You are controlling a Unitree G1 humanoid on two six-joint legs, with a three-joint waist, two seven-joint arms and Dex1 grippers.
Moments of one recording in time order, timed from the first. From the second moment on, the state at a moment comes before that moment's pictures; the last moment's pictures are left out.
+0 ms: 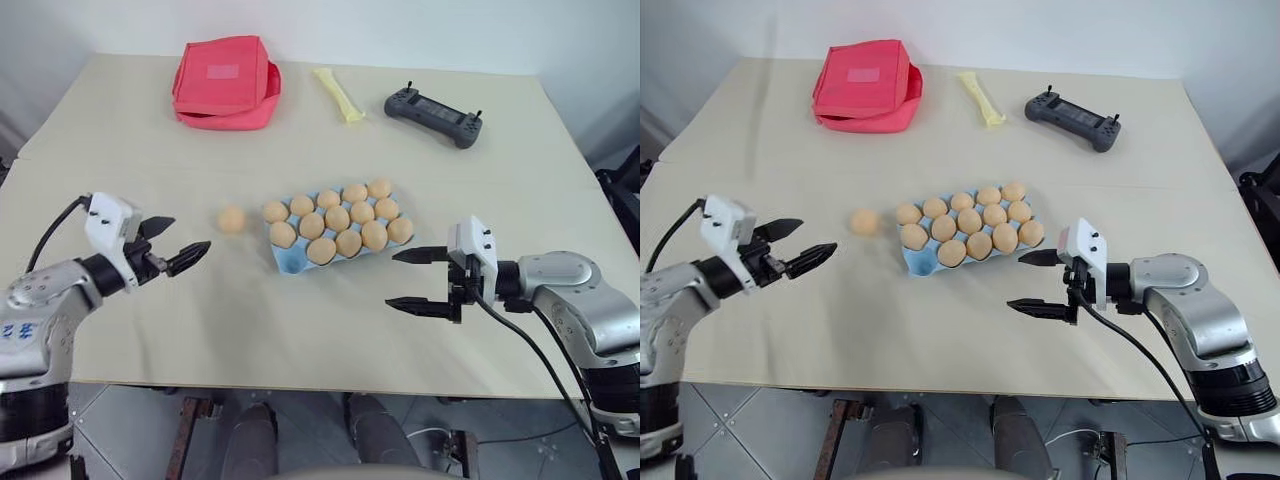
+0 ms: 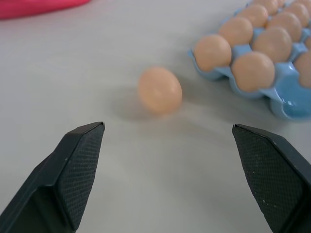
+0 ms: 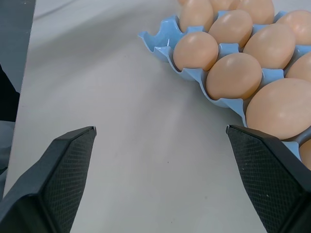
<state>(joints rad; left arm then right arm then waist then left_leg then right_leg) -0.25 0.73 0.33 -0.13 -0.43 0.61 -0.69 -0.35 -0.79 0.04 -0.22 0.50 0.52 1.13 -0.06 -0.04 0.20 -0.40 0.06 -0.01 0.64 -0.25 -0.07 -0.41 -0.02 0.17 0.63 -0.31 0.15</state>
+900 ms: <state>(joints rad) -0.80 0.55 0.05 0.81 -0.17 0.13 -0.83 -0.27 -0.78 0.02 -0.31 0.51 0.55 1.06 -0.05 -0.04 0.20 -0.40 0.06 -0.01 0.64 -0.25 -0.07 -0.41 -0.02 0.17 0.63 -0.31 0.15</state>
